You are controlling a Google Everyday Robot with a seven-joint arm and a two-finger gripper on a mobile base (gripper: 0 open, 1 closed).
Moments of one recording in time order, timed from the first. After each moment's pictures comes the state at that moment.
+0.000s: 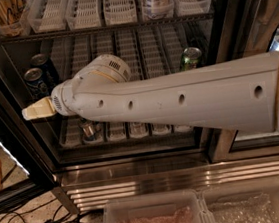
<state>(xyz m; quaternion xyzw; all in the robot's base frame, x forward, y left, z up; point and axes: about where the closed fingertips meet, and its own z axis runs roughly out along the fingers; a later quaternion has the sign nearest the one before) 0.615 0.218 0.847 -0.25 0.83 0.25 0.43</state>
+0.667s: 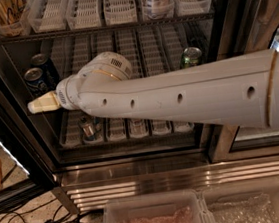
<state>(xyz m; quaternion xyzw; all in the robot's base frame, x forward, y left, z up) 0.638 0.209 0.848 -0.25 0.82 0.24 0.44</state>
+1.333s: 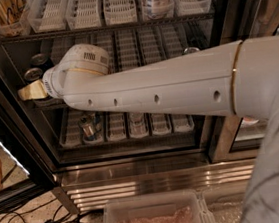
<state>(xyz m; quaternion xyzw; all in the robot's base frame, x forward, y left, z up) 0.675 0.232 0.872 -0.24 0.81 0.22 0.49</state>
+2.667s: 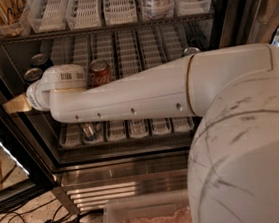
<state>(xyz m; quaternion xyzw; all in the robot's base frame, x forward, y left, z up) 0.680 0.300 0.835 -0.28 0.79 0.23 0.49</state>
